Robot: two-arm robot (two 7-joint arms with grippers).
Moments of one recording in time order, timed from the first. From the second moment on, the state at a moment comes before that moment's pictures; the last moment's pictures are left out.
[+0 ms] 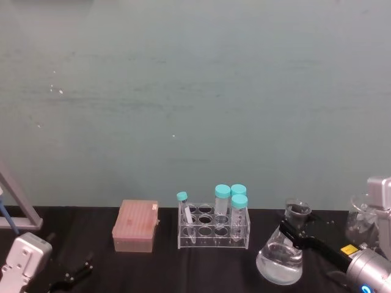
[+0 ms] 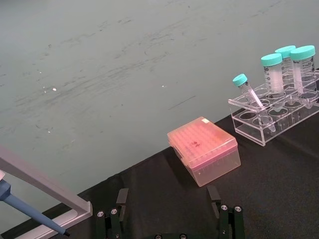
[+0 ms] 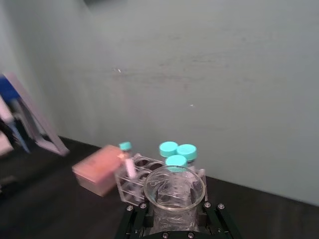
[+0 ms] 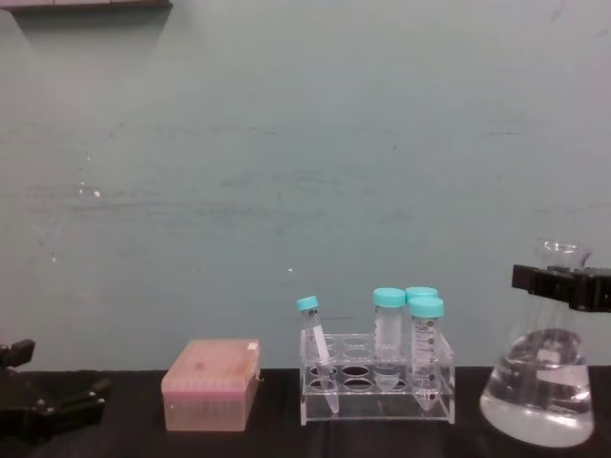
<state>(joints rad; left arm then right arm) -0.20 0.60 0.45 -1.41 -0.25 -0.12 0.03 0.27 0.40 -0.21 -1.45 0.48 0.14 0.38</state>
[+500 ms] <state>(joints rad) -0.20 0.60 0.45 -1.41 -0.25 -0.12 0.03 0.26 0.19 0.06 -1.46 1.07 0.54 0.29</state>
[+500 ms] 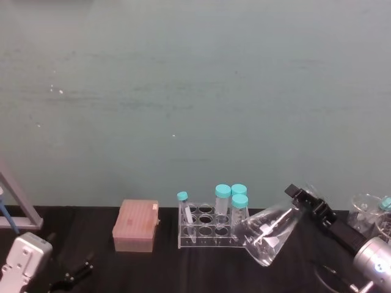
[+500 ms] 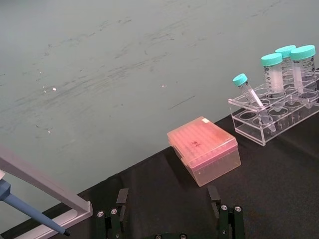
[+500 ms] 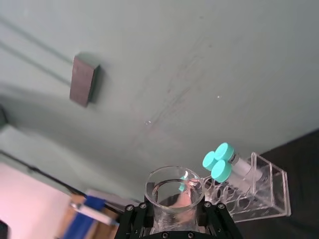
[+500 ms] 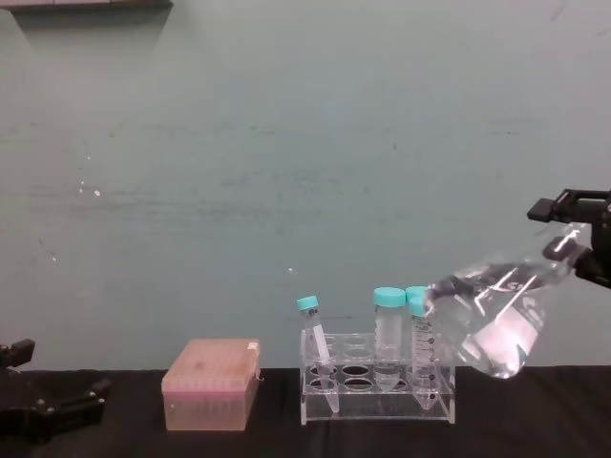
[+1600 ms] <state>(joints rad) -0.20 0.60 0.45 -1.41 -0.25 -0.12 0.03 0.25 0.49 -0.27 -1.50 0.33 0.05 0.23</state>
